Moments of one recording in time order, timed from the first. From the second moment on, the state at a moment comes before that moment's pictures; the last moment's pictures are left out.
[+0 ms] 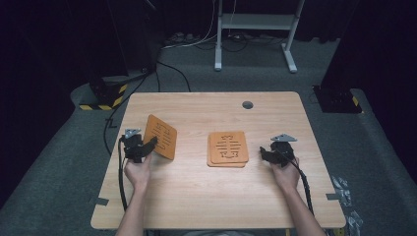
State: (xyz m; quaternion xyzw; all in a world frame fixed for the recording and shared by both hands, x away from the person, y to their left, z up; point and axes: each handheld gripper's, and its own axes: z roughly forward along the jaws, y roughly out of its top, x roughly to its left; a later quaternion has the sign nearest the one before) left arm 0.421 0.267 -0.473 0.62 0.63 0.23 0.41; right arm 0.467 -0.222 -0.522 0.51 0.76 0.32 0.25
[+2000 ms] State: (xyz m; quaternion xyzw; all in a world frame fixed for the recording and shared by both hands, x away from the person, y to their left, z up) left arm 0.388 0.193 -0.489 0.71 0.54 0.22 0.39; right arm 0.467 -0.223 -0.522 0.50 0.77 0.31 0.25
